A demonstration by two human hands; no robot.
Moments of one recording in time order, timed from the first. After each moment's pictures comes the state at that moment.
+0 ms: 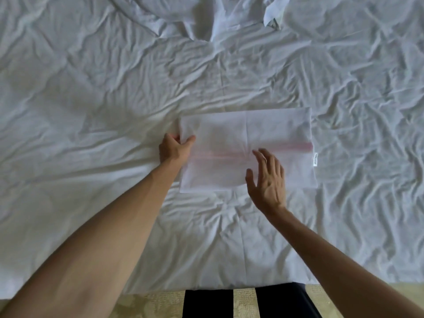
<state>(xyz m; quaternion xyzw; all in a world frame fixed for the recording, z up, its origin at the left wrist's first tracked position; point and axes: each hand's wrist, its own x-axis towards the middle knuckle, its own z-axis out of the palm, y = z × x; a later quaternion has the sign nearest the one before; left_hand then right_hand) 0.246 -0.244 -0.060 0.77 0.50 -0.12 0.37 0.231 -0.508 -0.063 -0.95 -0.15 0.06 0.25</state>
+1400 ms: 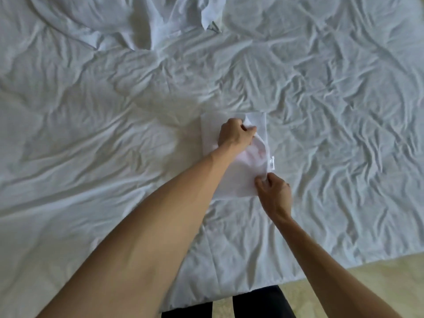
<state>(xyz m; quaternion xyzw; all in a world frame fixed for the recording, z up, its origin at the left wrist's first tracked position) 0.373 -0.468 -0.044 0.79 0.26 -0.23 0.50 0.250 -0.618 -0.054 -0.91 0.19 0.17 0.34</state>
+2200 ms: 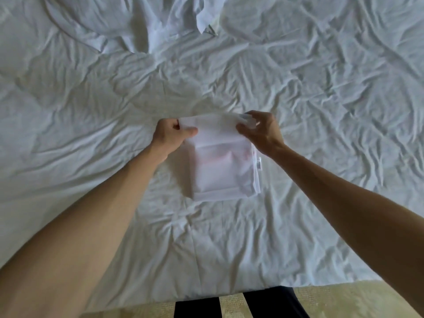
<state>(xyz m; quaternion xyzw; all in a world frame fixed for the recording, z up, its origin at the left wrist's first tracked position) 0.345 -0.366 -0.027 0.76 0.35 -0.13 0.53 0.416 -0.610 -0.044 -0.86 -0.05 0.19 0.47</state>
